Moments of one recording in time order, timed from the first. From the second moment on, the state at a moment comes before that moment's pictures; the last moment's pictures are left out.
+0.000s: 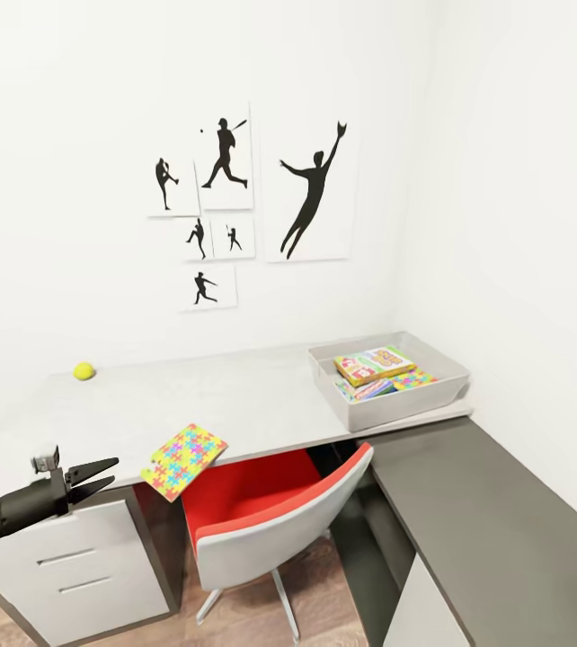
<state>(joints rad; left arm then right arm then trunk) -0.35 0.41 0.42 -1.14 0.42 1.03 -1.17 0.17 -0.22 -0.92 -1.57 -0.74 0.88 1.42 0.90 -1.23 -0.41</state>
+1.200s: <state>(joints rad) -0.35 0.39 0.42 -1.14 0.41 1.03 -1.16 0.16 -0.24 -0.98 -1.58 -0.74 1.00 1.41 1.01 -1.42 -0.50</state>
